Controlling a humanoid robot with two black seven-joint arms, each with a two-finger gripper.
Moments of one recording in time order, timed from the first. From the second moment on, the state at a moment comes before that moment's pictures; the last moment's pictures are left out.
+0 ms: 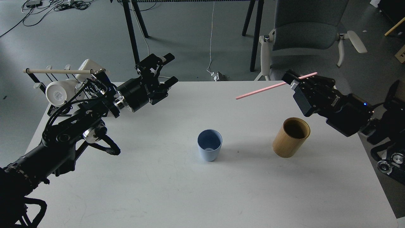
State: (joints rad) left arm -0.73 0.28 -0.64 -0.80 0.76 -0.46 -0.49; right arm 0.66 -0.90 0.38 1.54 -1.66 -0.49 0.49
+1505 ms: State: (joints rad) left arm -0.71 0.26 -0.64 -0.75 0.76 -0.46 -0.49; right arm 0.96 -0.64 -0.02 1.32 -1.73 -0.39 0.49
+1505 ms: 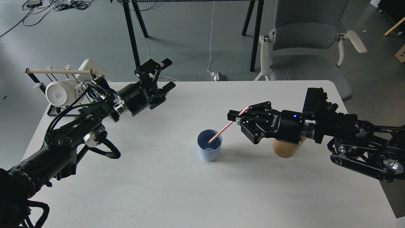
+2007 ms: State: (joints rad) left arm -0.71 0.26 -0.64 -0.75 0.76 -0.46 -0.49; right arm 0.96 -0.59 -0.02 1.29 -1.72 -0.41 0.49
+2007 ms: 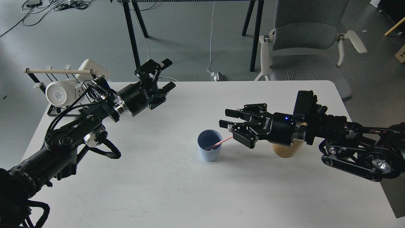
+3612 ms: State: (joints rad) left arm -0.66 0.34 -0.84 -0.94 0.53 -0.49 -0.49; right arm 0.63 -0.62 0.63 1.35 -0.13 0.39 0.49
